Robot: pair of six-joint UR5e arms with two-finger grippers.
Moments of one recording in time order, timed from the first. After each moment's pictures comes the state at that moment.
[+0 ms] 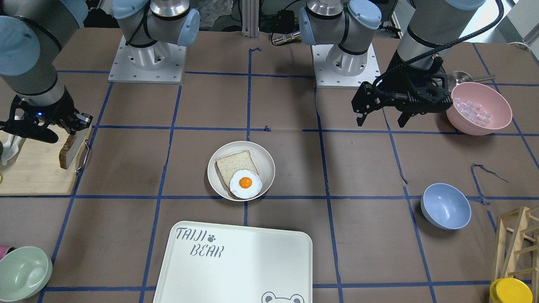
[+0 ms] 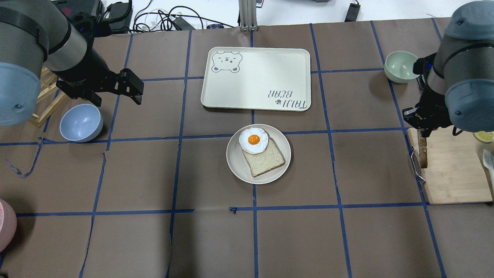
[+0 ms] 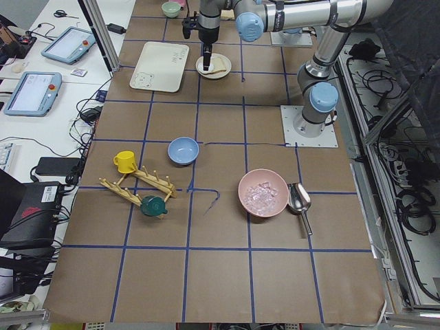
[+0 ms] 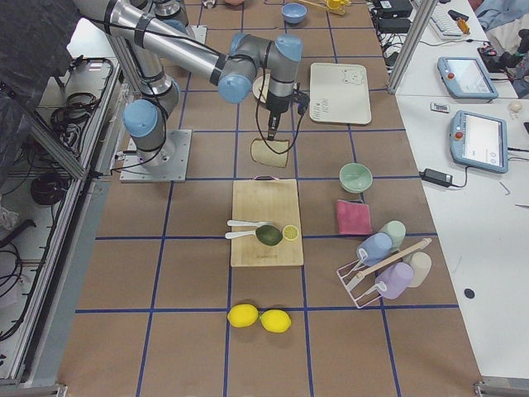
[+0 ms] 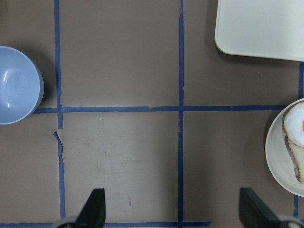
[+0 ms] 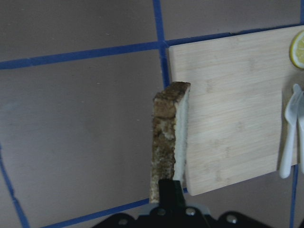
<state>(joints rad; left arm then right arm) -1.47 -1.51 -1.72 -1.39 1.55 0.10 1.36 -1.56 1.91 -1.85 -1.81 -0.07</state>
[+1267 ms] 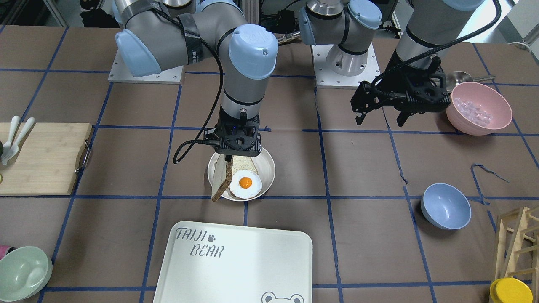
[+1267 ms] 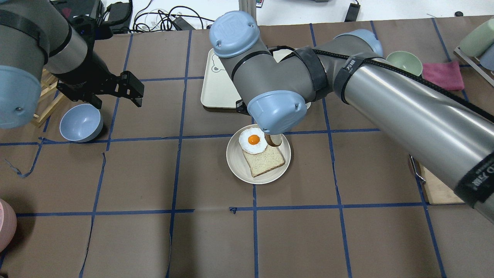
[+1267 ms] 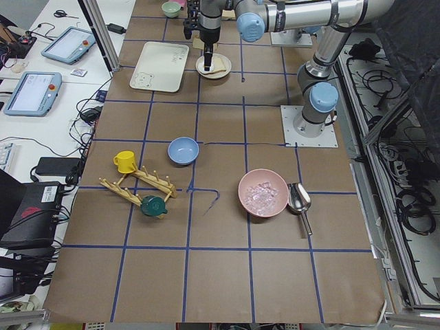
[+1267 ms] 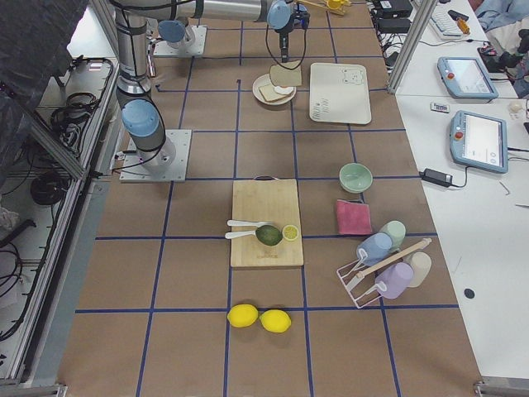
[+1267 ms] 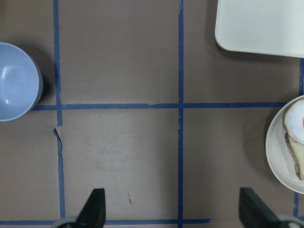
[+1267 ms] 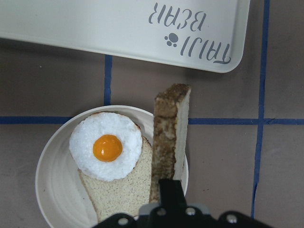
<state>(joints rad) -1.47 -1.51 -1.73 -1.39 1.55 0.10 2.02 -1.24 1.57 -1.91 -1.80 0.38</state>
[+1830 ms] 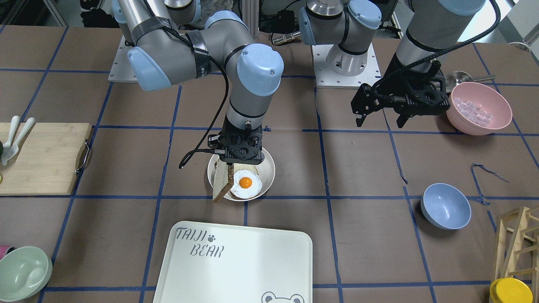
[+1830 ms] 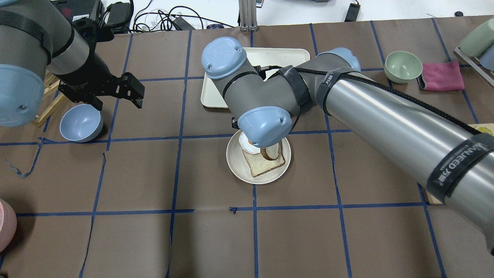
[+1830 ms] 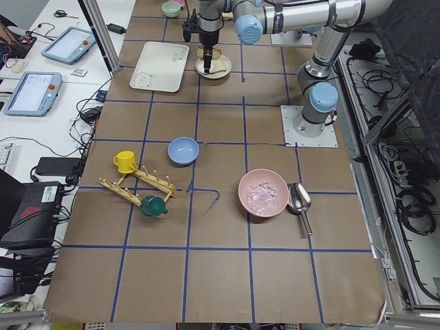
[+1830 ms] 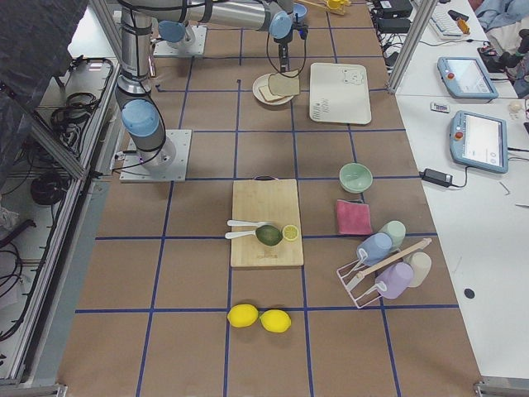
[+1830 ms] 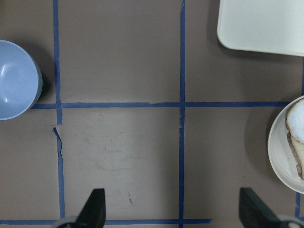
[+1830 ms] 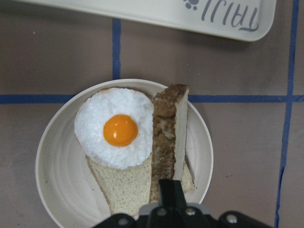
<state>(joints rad) -1.47 -1.53 -1.74 -1.39 1.55 0.10 2.07 -1.19 1.61 -1.91 -1.78 0.48</state>
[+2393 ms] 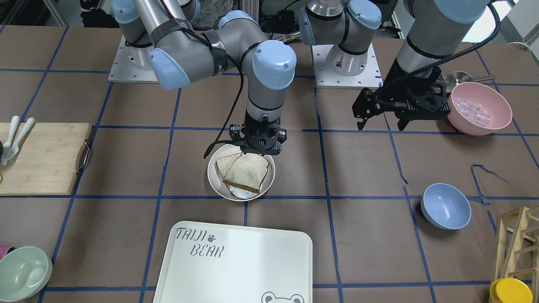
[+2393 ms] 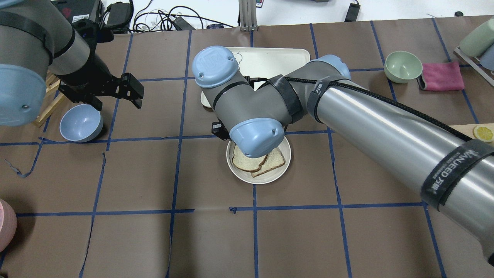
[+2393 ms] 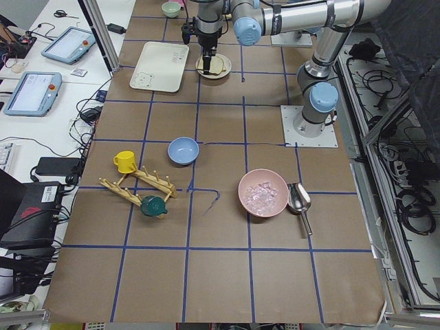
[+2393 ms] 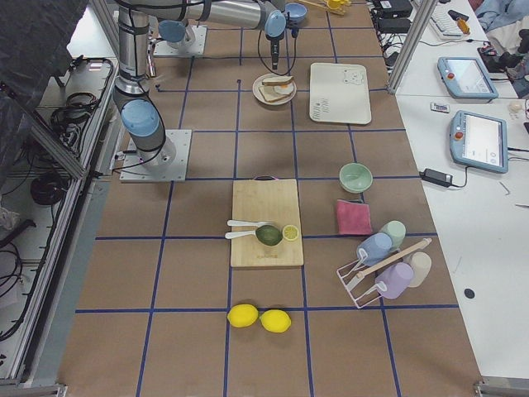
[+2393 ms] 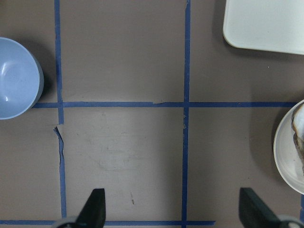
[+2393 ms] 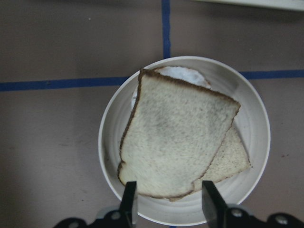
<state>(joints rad) -1.46 -1.53 -1.74 -1.38 1.56 0.10 2.08 -1.21 1.61 -1.96 -1.62 0.55</state>
